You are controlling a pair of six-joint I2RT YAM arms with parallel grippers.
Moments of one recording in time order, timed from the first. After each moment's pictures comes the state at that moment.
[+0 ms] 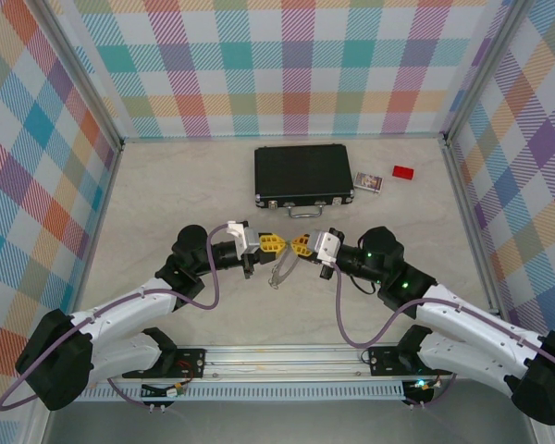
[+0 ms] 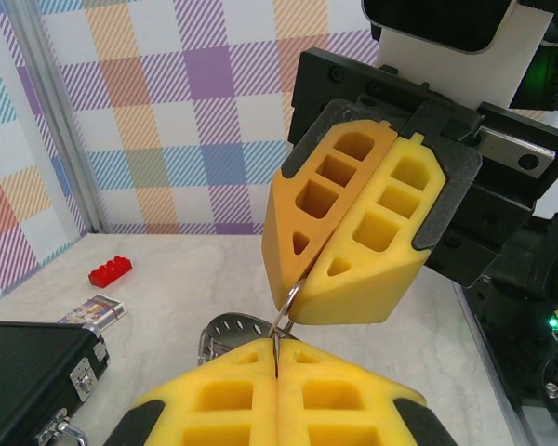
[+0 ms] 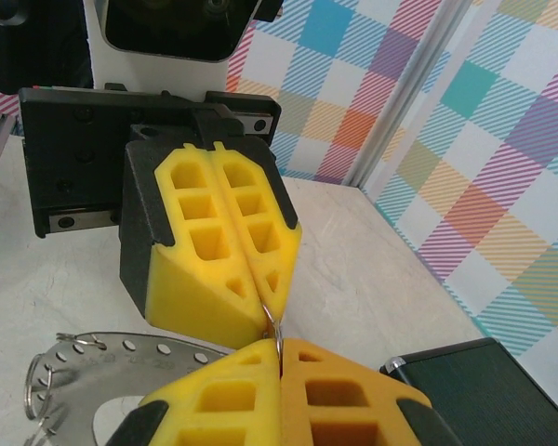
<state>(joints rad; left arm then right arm) -0.67 1.08 0.50 0.62 0.69 0.10 0.84 0.88 0.59 0.16 -0.33 -0.44</state>
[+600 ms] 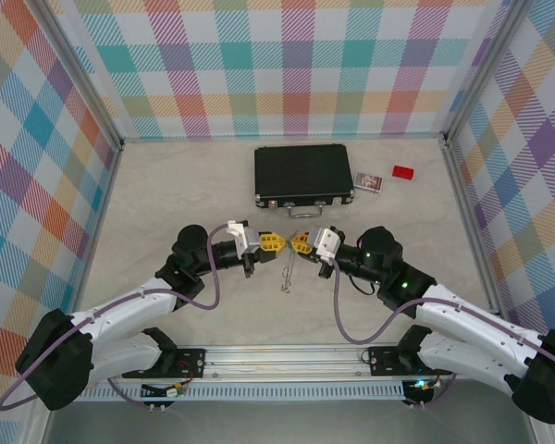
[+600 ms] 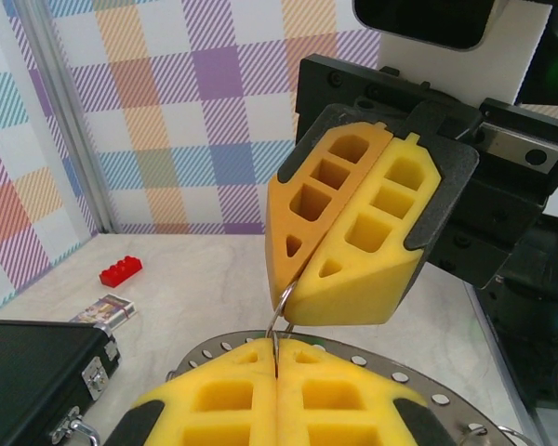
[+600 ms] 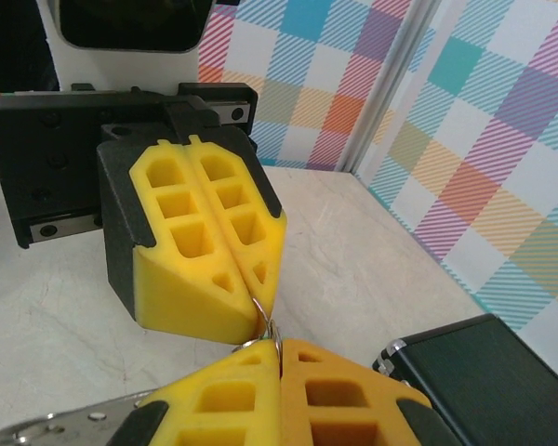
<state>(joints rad) -0.68 1.09 0.50 0.62 0.67 0.12 0.84 0.89 0.60 0.14 -0.27 -0.37</state>
